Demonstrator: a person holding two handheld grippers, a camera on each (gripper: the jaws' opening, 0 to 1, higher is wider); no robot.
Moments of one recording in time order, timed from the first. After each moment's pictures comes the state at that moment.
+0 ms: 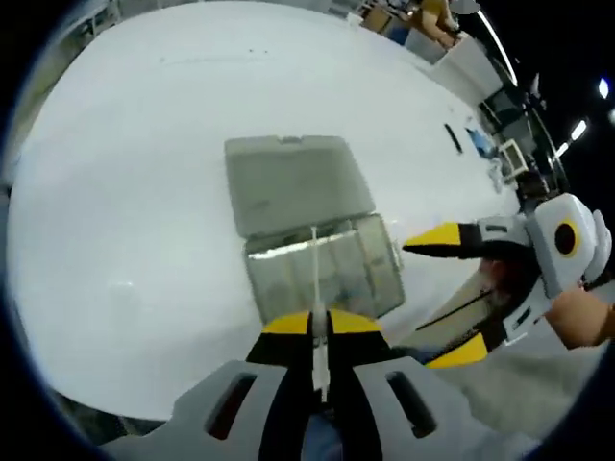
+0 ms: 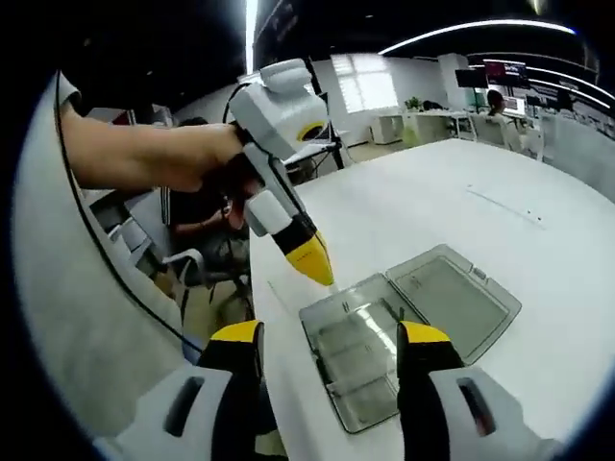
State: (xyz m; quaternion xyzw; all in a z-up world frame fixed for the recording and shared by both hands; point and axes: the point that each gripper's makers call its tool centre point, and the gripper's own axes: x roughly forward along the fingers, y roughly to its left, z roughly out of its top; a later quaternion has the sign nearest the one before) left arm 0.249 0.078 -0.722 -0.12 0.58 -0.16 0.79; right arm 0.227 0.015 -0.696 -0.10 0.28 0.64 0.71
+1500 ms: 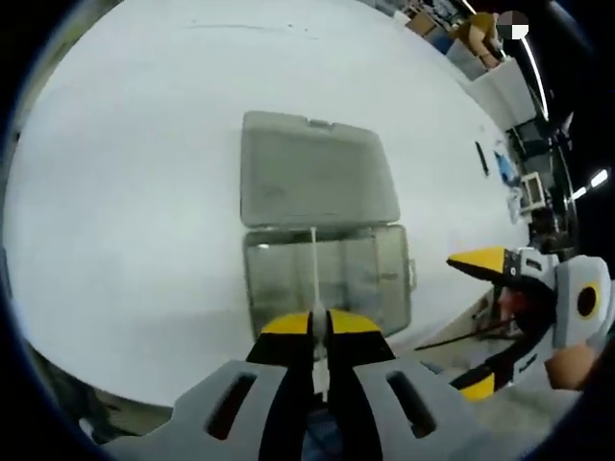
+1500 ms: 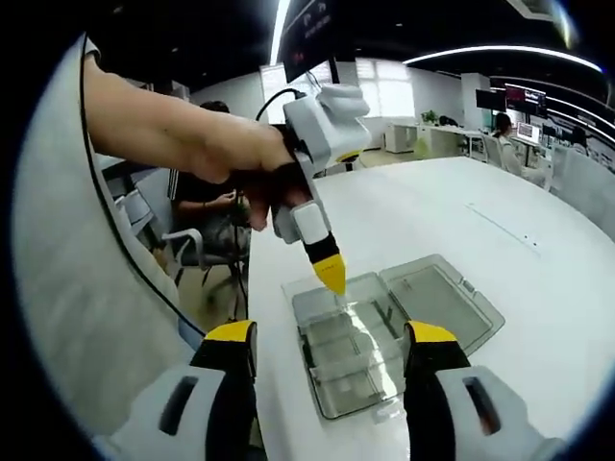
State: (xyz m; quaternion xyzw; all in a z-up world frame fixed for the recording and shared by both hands) left arm 0.254 0.075 -0.747 -0.18 0.61 -0.09 0.77; right arm 0.232 0.001 -0.693 -0.14 0.25 0.66 0.70
